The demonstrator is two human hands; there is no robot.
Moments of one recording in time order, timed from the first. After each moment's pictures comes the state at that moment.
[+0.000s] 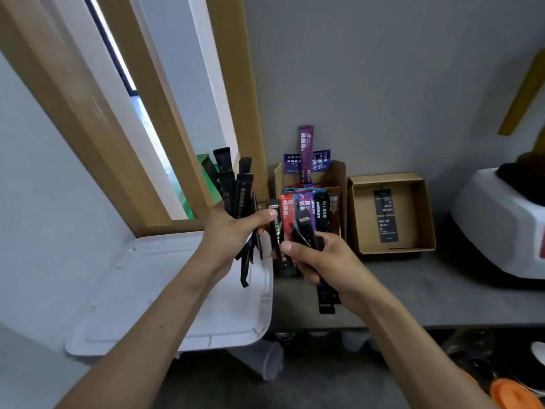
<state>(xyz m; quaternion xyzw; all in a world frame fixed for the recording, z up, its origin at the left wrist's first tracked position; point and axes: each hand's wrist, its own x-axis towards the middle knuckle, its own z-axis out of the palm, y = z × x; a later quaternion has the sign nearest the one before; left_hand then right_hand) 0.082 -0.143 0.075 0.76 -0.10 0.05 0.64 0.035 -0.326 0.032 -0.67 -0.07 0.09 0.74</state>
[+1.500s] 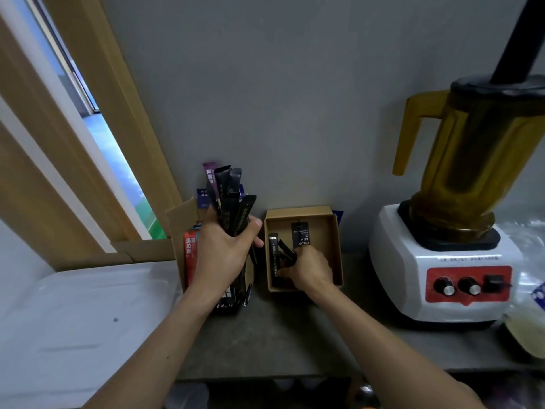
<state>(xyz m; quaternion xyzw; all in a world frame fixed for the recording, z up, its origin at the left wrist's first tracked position) 0.098 -0.330 0.077 0.83 -0.10 0.16 0.53 0.140 -0.499 -0.033 -0.90 0.12 0.05 0.42</state>
